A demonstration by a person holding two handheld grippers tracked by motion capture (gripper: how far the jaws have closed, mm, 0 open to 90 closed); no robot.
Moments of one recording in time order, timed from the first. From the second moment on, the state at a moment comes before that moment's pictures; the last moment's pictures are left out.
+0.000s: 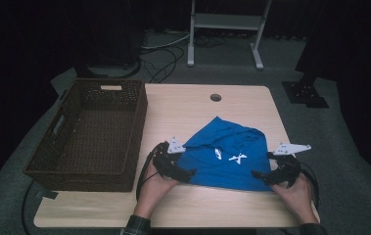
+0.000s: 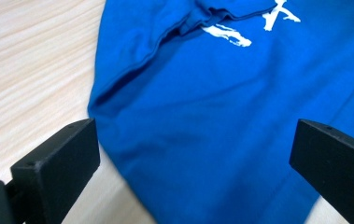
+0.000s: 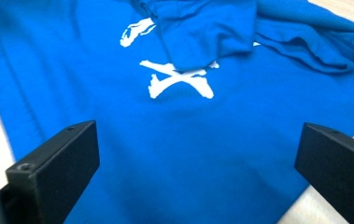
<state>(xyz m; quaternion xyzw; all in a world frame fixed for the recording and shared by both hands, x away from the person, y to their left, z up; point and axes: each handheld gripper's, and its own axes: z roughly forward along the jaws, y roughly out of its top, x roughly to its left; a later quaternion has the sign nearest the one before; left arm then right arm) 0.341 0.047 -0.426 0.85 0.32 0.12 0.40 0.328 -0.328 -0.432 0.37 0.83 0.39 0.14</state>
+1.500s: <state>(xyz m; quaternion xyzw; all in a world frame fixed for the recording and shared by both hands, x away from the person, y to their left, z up) 0.308 0.042 -0.442 0.88 0.30 0.13 0.35 0.320 -0.307 -0.445 0.35 0.86 0.34 0.14</state>
